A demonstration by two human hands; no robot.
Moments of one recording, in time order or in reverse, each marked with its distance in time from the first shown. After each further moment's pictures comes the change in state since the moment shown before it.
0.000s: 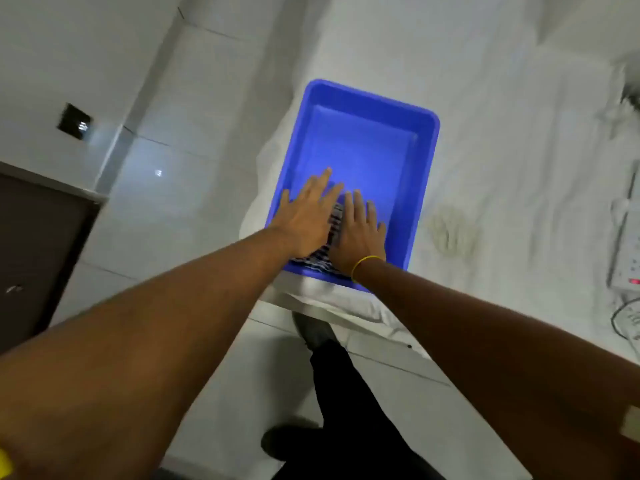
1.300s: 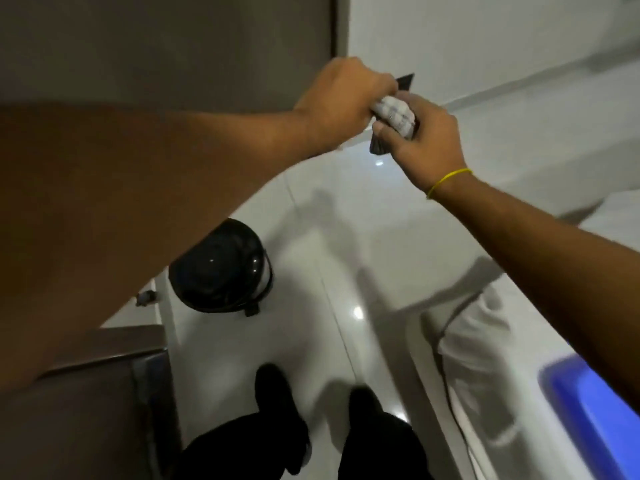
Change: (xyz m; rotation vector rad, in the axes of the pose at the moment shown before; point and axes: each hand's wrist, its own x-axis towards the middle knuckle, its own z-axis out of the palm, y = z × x) left_hand -0.279 -0.419 -0.034 0.022 0.639 -0.647; right_hand 0.000 -0.477 0.124 0.394 -0.053 -1.039
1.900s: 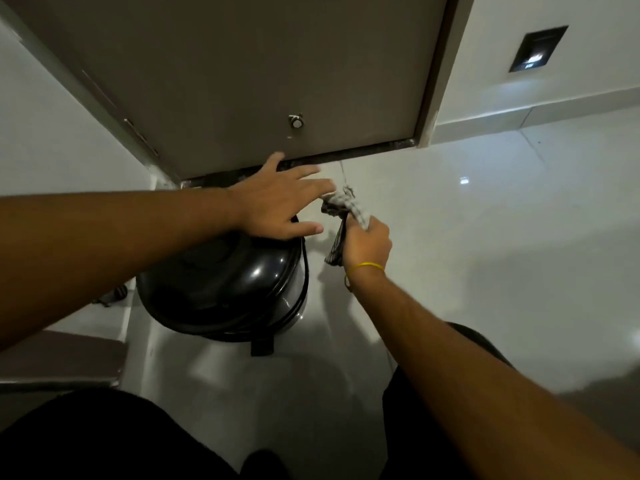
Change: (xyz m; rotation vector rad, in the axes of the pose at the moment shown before) left_hand -0.178 -0.235 0.386 0.270 -0.326 0.083; right_hand -0.087 0.239 0.431 0.407 0.048 0.559
